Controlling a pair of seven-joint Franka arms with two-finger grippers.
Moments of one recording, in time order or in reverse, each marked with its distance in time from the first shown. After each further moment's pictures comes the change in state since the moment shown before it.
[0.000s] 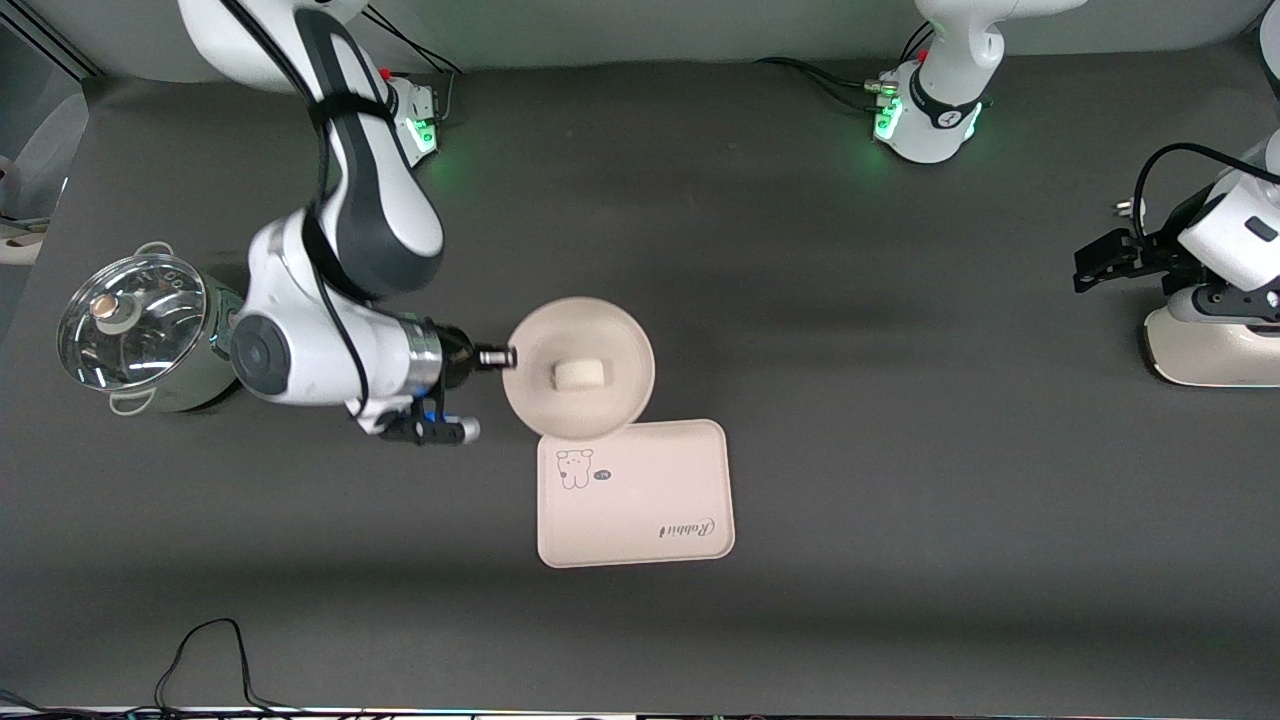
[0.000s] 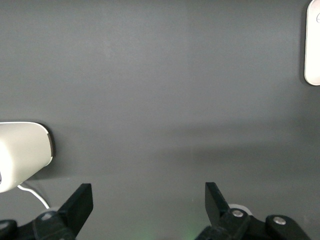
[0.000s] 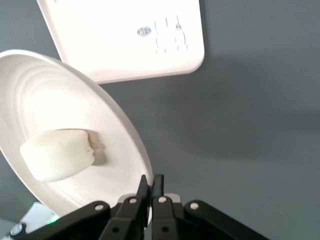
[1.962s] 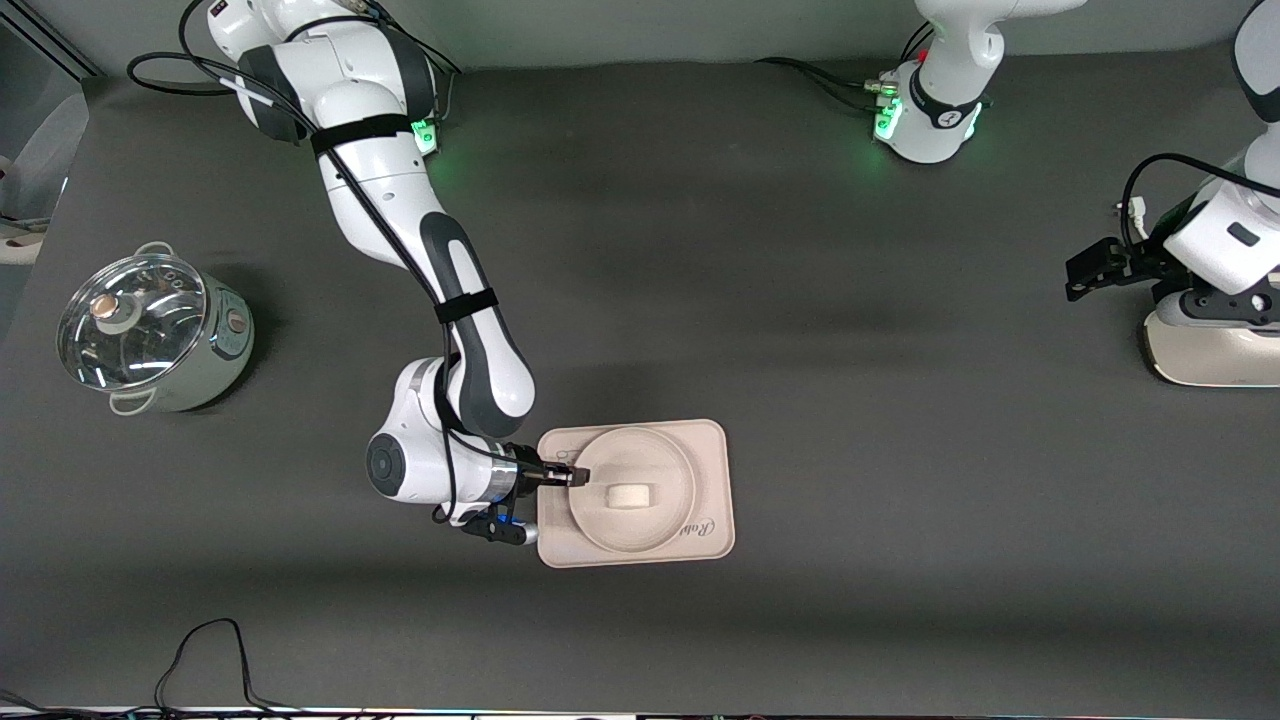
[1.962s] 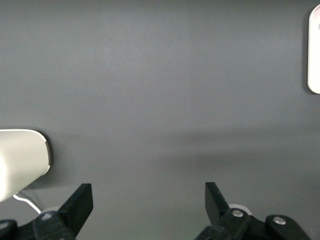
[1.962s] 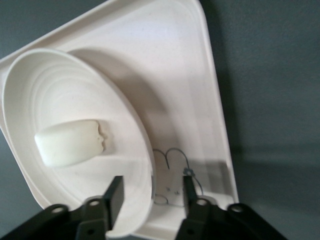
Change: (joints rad) left arm -0.001 -0.006 0.001 -0.045 -0.001 0.075 -0.003; right arm -0.089 0.440 0.092 0.223 0.227 0.346 -0.142
